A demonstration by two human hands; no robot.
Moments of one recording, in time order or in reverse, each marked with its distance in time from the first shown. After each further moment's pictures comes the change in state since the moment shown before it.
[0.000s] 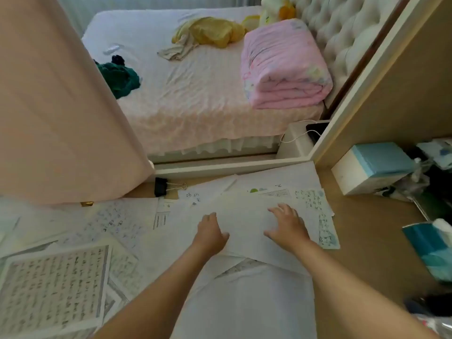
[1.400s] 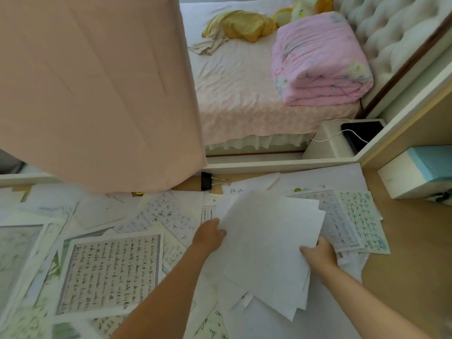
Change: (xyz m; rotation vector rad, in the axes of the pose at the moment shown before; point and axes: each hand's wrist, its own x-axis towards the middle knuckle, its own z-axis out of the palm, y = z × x) left_hand 0.016 -0.138 -0.064 -0.032 0.047 0.019; right_hand -0.047 -0.068 0.061 0.760 0.123 0.531
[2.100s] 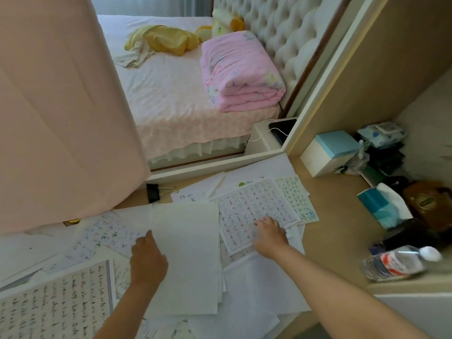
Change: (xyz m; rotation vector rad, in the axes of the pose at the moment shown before) left_hand -0.044 -0.034 -0.002 0.157 0.228 0.027; right_hand -0.020 -0.004 -0.012 -0.878 -0.053 -0.255
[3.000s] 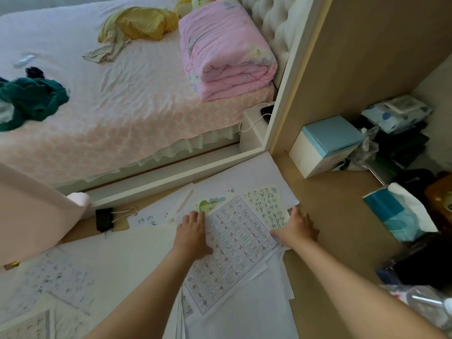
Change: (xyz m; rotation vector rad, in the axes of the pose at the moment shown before) left_hand 0.084 0.227 0.094 0.492 -0.242 0.429; right_hand 0.114 0.154 -0.043 0.300 0.076 0.384
